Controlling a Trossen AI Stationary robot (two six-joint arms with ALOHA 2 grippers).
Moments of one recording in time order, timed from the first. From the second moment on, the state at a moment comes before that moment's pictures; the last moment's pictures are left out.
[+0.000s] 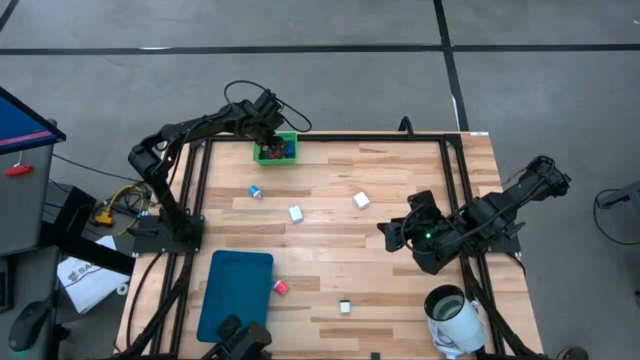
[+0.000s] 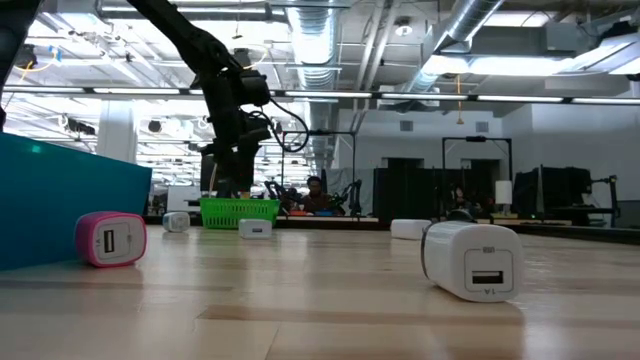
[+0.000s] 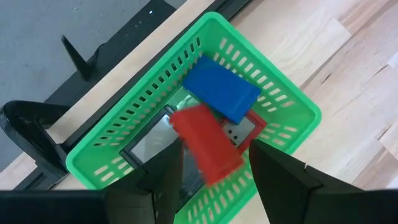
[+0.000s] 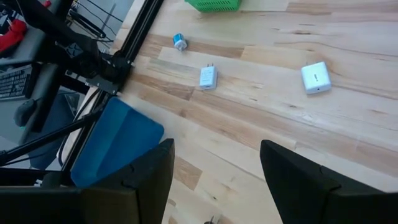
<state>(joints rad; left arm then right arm) 0.80 1.76 1.29 -0.67 -0.02 0.00 0.57 1.37 1.51 -1.21 0.73 1.64</state>
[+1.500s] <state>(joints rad) 0.55 1.24 0.76 -0.72 -0.01 -0.42 0.58 1.37 1.51 -1.23 0.73 1.61</state>
